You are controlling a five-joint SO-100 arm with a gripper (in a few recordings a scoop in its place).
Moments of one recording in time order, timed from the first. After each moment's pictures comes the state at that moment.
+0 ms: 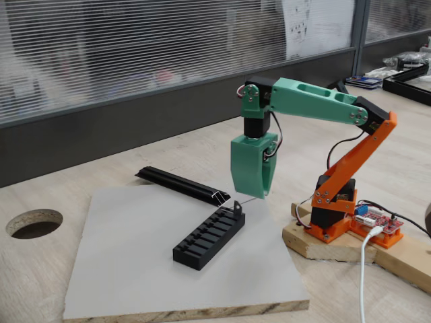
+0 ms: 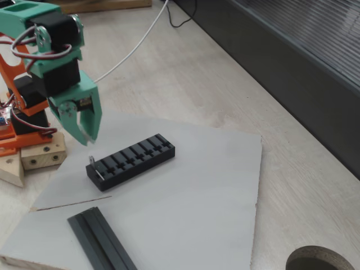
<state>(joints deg) 8.1 117.9 112.1 99.8 202.4</state>
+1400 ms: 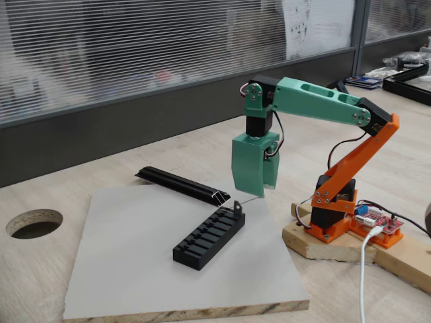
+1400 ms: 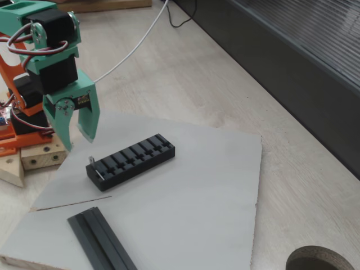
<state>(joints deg) 9.0 118.5 112.9 96.6 202.3</state>
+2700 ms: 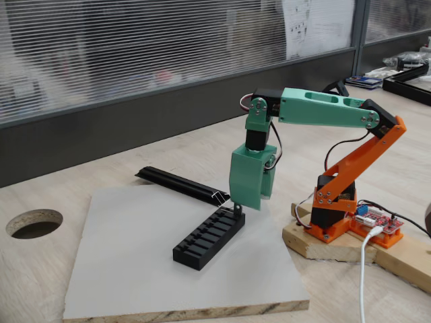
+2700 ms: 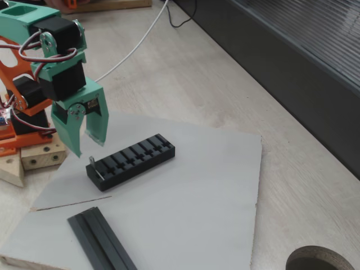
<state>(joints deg) 2.7 121.9 122.0 86.1 202.4</state>
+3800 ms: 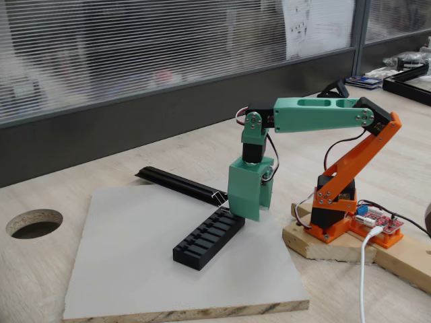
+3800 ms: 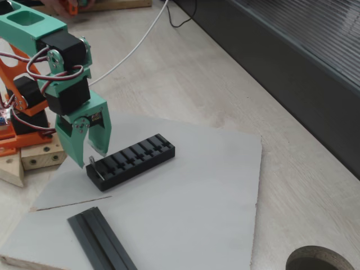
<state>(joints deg) 2.5 118.9 127.8 79.5 202.4</state>
